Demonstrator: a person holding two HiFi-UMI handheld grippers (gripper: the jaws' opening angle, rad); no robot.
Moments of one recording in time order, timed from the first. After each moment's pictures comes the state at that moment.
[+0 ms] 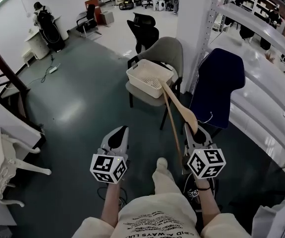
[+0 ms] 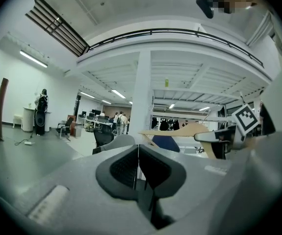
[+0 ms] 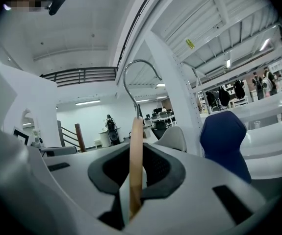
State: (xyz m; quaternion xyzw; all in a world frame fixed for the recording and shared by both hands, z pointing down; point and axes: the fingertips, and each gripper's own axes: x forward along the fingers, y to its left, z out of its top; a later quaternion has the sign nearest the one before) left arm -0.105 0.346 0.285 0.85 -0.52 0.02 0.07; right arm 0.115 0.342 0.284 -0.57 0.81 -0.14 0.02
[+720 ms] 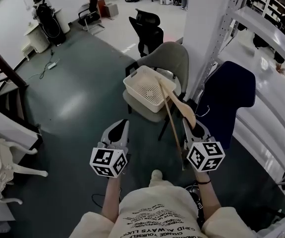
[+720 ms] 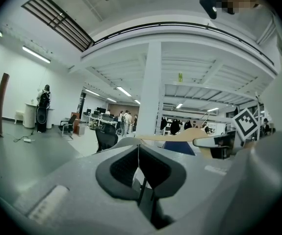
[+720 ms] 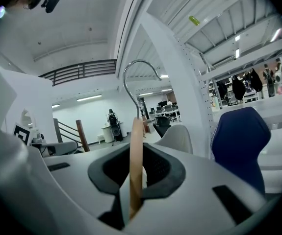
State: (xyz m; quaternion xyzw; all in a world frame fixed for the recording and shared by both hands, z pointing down) left arm -0.069 0.151 0.284 0.84 -0.54 0.02 0.09; right arm 0.144 0.134 0.295 -0.53 0.83 -0.16 -0.01
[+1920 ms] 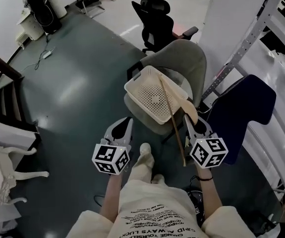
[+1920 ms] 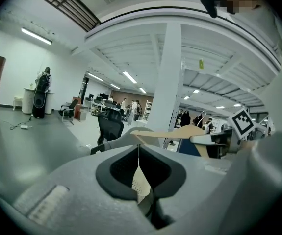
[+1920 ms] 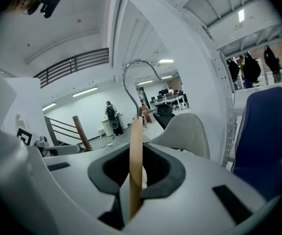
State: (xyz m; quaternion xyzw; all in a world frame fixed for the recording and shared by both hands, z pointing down) left arm -0.098 -0.053 0.350 0.83 -0.53 0.05 0.17; right arm 0.105 -0.077 0.354 -0.51 0.83 -0.22 -0.05
